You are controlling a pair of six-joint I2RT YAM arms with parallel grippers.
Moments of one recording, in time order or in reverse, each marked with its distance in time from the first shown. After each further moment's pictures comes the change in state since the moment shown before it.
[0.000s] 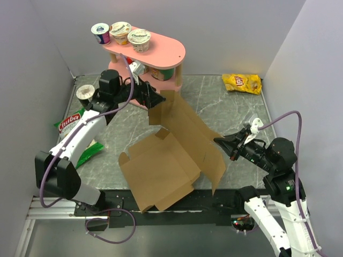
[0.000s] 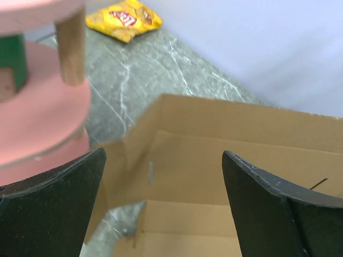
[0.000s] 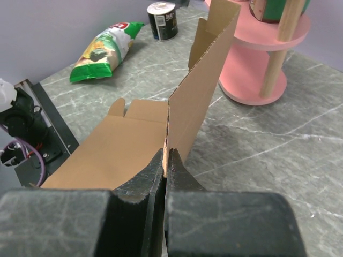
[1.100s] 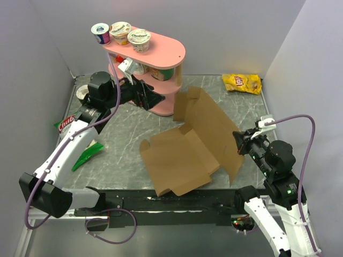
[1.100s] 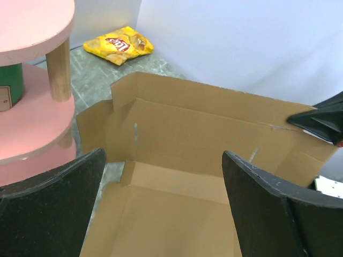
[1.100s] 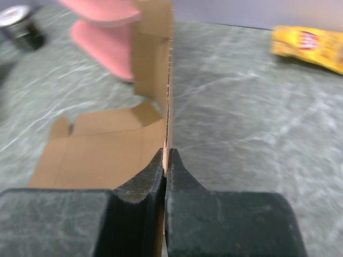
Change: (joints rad) left arm -0.038 -0.161 0.027 -0.062 -0.079 -0.106; right arm 0.000 -0.066 -0.018 -0.112 0.545 0.023
